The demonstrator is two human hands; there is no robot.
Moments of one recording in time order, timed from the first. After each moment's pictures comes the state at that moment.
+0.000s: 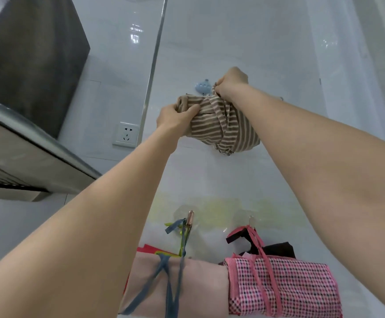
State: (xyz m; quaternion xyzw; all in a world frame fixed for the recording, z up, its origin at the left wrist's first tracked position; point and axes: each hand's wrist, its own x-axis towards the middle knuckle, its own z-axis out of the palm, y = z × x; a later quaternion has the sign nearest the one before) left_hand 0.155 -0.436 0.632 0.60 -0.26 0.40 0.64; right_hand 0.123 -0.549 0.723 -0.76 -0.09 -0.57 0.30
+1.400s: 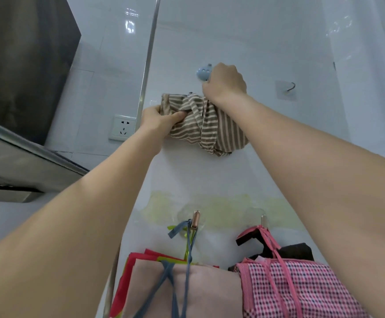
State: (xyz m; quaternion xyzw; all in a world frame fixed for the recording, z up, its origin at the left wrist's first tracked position) left_hand 0.203 -0.408 0.629 0.58 -0.26 0.39 0.66; right_hand 0.148 -0.533 0.693 -0.77 -0.08 -0.63 0.12
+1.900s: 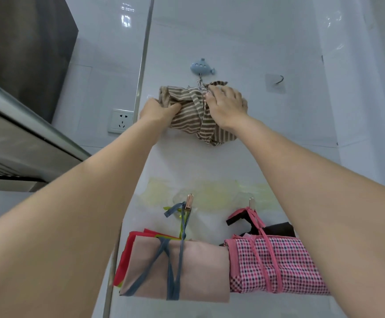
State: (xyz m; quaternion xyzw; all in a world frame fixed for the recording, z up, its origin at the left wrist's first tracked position) left_hand 0.179 -0.416 0.619 0.68 -0.17 0.45 0.55; right_hand 0.166 -0.567 0.641 -0.82 -0.10 -0.55 0.12
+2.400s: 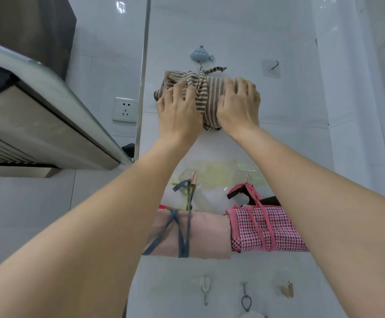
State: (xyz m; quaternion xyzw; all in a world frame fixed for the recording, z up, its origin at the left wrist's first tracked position) left_hand 0.145 -0.449 0.560 0.71 -0.15 0.66 0.16; right_hand 0.135 -0.568 0.582 -0.75 -0.05 -0.66 0.06
